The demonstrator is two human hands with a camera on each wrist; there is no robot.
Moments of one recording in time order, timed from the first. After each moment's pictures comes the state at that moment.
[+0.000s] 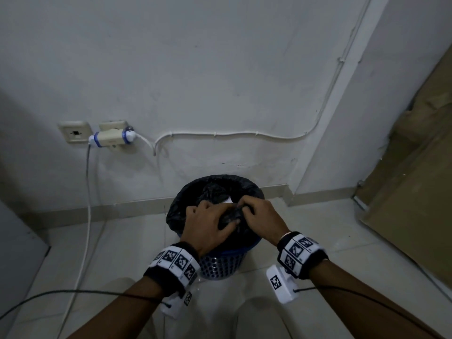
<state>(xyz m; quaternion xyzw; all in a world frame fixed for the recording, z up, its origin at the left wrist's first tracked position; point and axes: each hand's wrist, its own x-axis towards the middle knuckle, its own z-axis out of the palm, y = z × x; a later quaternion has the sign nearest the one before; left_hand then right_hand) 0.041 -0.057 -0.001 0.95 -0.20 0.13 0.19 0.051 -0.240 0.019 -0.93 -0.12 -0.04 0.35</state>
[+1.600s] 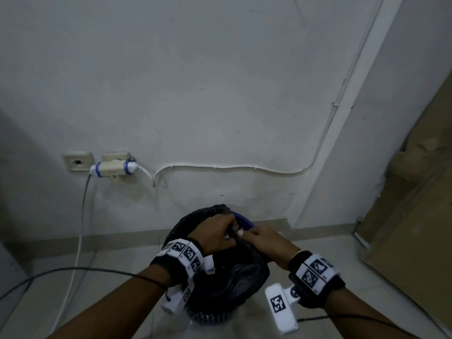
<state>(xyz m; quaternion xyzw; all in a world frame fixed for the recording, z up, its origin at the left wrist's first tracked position) 0.131 -0.071 0.027 0.91 -0.32 0.00 0.25 0.078 -0.248 0.061 -0.87 0.01 0.15 0.48</state>
